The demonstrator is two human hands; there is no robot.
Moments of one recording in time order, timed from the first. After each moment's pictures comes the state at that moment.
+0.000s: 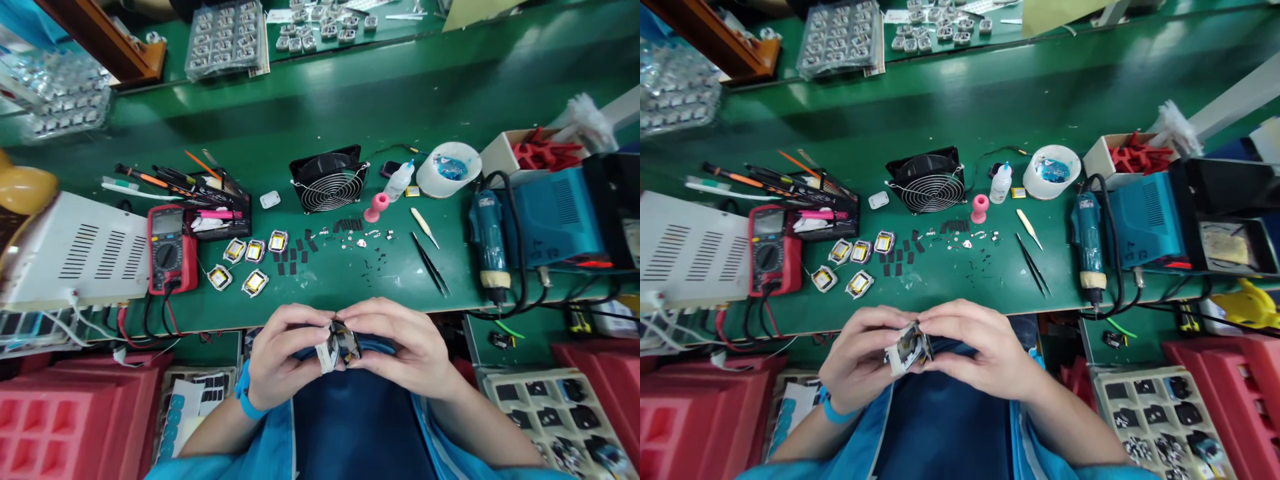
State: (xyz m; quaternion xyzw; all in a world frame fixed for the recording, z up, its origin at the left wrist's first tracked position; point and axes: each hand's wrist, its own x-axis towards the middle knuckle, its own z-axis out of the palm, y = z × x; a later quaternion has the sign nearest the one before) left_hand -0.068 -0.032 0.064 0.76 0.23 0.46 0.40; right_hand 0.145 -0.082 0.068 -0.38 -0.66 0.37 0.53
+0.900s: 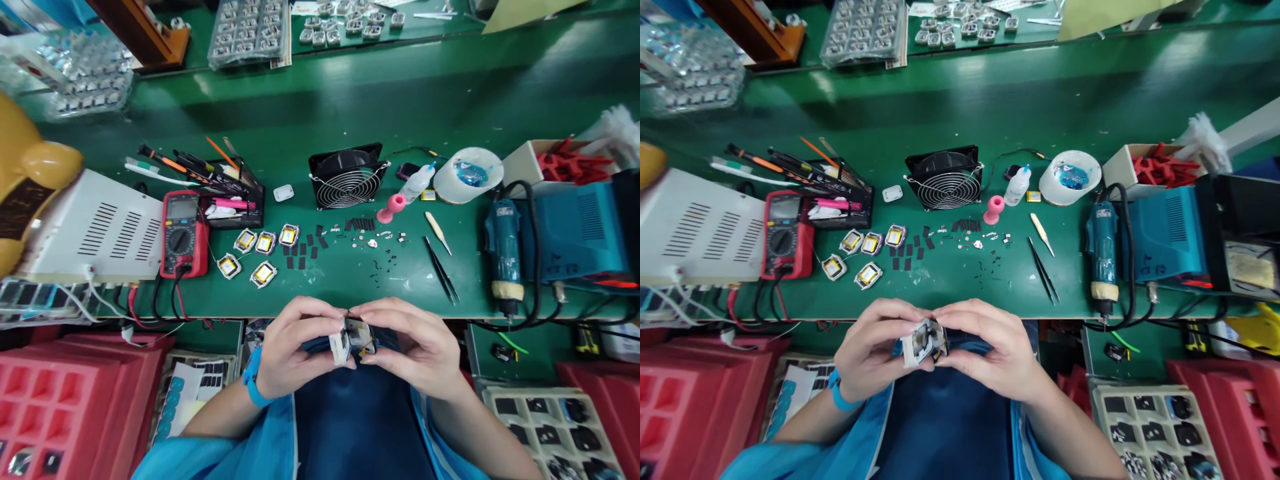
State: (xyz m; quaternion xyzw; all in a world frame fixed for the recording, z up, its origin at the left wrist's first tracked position) left_hand -0.066 -0.034 0.061 0.75 0.23 0.46 0.41; right_hand 0.145 -0.085 0.063 -0.39 -0.63 0.39 0.55
